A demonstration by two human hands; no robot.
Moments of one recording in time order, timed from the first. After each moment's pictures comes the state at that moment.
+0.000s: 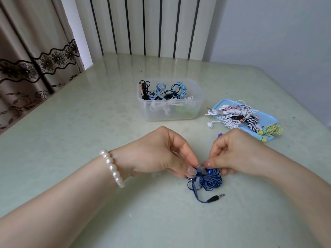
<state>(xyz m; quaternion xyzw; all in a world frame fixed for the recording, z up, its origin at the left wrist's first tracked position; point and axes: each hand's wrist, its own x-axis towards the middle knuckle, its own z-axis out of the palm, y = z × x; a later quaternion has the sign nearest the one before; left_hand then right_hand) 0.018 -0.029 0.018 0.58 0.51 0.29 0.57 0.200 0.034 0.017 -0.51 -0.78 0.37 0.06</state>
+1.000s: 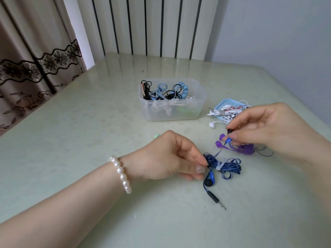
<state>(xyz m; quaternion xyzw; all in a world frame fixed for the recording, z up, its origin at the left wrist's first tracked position) 0.027 -0.025 0.002 0.58 0.48 0.33 0.57 0.221 0.038 0.053 -0.46 -0.72 0.44 0.28</state>
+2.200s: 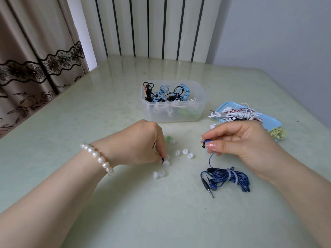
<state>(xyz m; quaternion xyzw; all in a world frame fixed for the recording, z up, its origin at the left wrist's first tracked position) -0.020 -0.016 0.012 0.76 0.62 0.12 0.17 0.197 0.029 0.024 -0.36 -0.70 0.53 0.32</state>
